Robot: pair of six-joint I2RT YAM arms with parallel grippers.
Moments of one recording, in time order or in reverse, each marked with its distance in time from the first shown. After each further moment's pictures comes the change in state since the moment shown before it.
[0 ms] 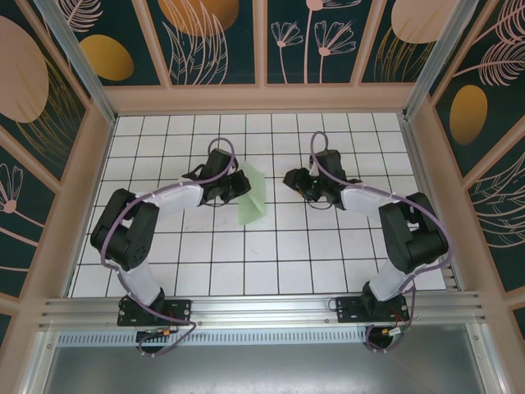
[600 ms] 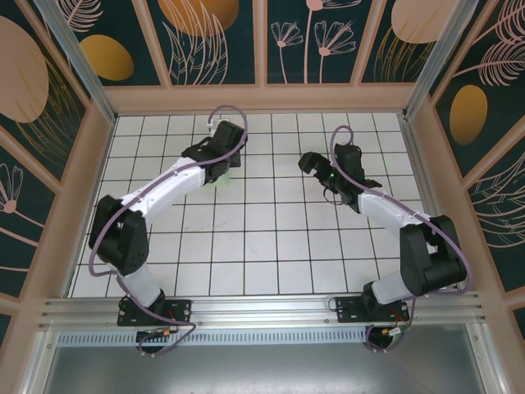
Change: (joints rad) left arm -0.079 0.037 0.375 -0.384 -0.721 0.340; right arm -0.077 -0.170 -0.030 -0.030 0.233 -0.068
